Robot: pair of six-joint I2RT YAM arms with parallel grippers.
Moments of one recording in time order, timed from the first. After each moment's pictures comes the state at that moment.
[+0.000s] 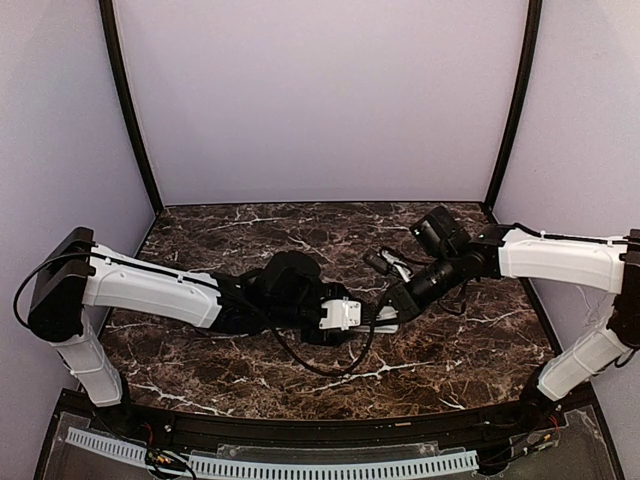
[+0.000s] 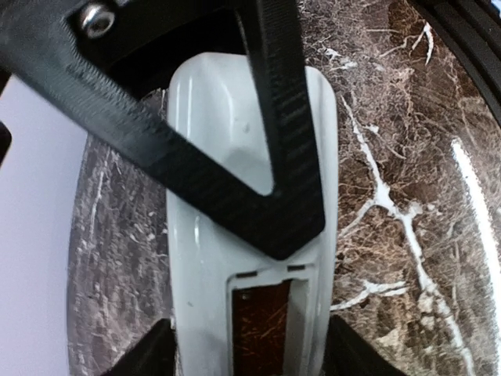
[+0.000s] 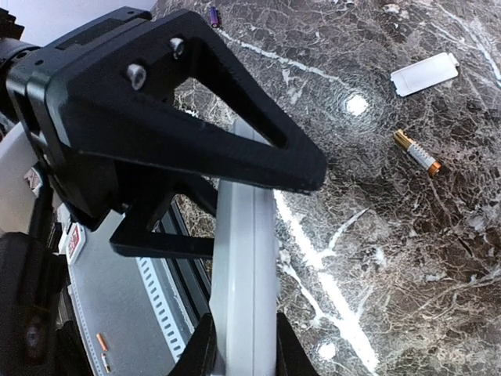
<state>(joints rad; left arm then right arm) -1.11 1.73 1.06 0.06 0.03 0.77 0.75 1.44 0.99 -0.57 -0.68 0.15</state>
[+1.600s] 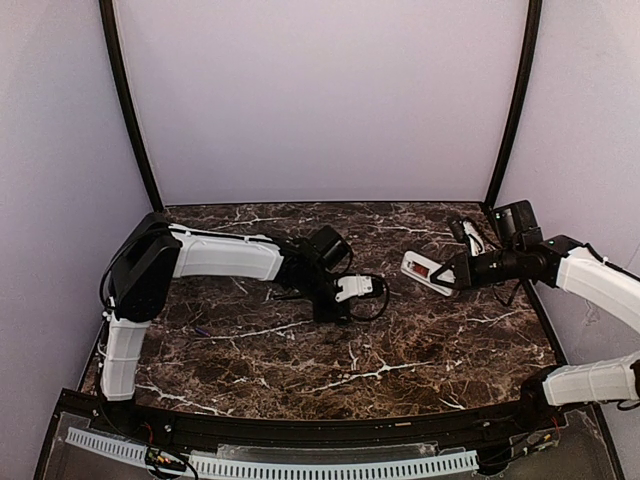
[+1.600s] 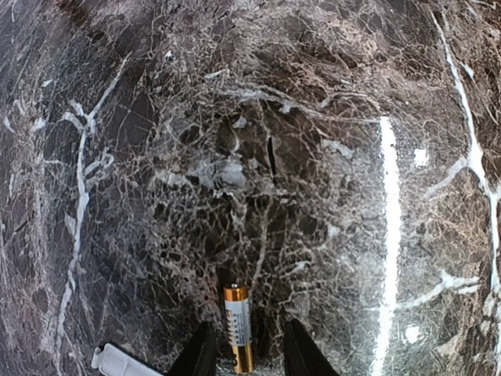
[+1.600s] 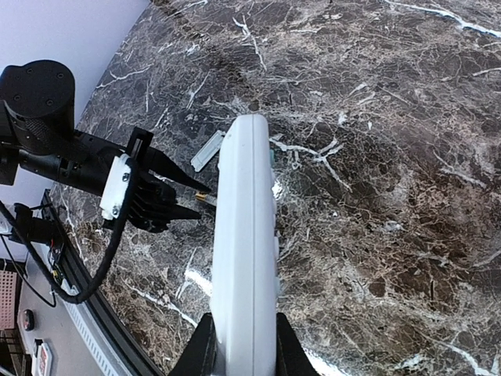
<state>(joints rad) -0.93 2.16 1.61 -0.50 0.22 0.56 0.34 1.09 0.78 -0.50 -0.54 0.22</state>
